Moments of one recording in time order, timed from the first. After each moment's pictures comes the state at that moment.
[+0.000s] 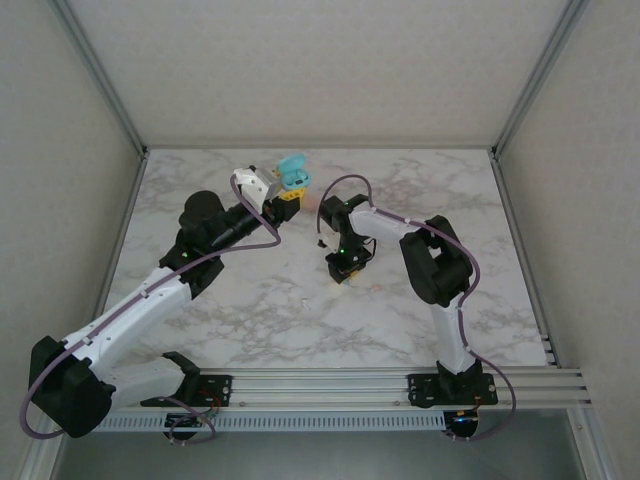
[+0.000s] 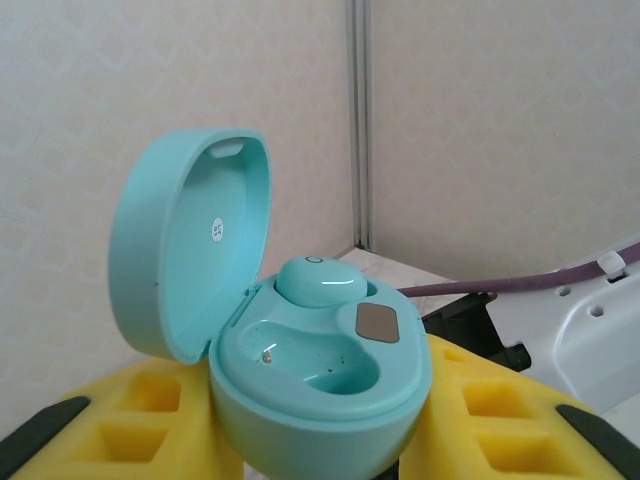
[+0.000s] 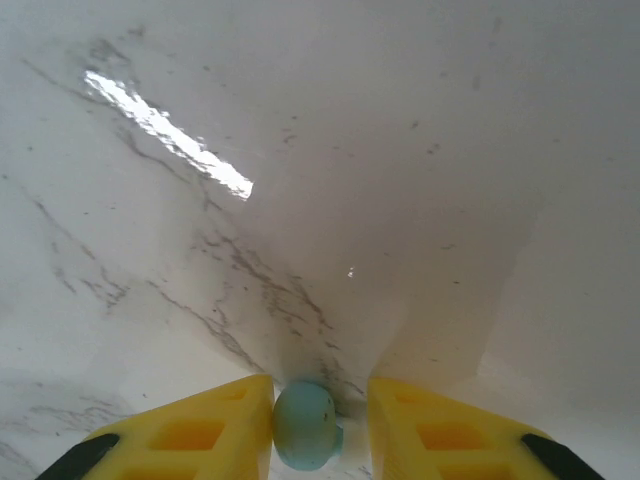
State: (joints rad) left arm -0.59 1.13 0.90 0.31 0.29 0.06; right arm 0.67 2.12 1.56 -1.10 -0.15 -0.06
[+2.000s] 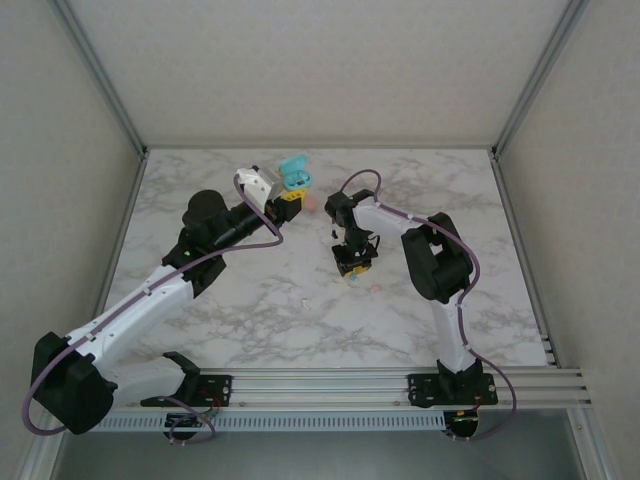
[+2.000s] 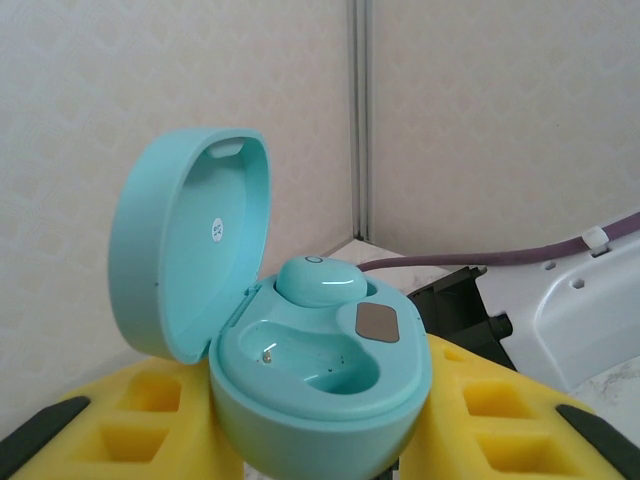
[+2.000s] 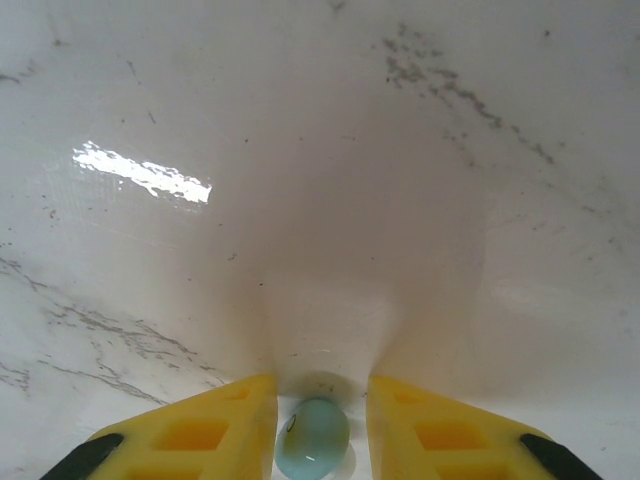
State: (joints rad) left arm -0.59 1.15 0.90 0.31 0.29 0.06; right arm 0.63 2.14 1.59 -1.13 -0.10 0.23
